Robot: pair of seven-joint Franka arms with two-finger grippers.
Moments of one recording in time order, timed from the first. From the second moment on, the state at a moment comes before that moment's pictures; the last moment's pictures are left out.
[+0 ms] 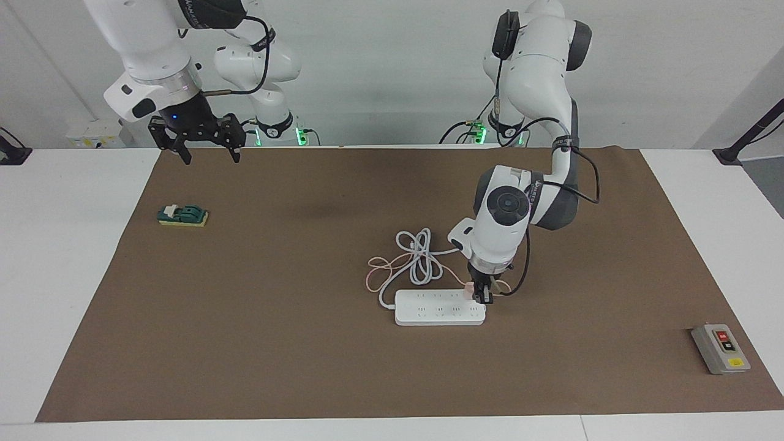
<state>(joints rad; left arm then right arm) -0.42 0.61 0.00 -1.42 0.04 2.02 1.25 0.00 -0.03 0.06 -1.60 0.00 1.52 0.04</state>
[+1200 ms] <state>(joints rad) -0.40 0.51 0.01 -1.38 -0.05 2.01 1.16 0.00 -0.03 0.06 -1.60 0.00 1.52 0.04</state>
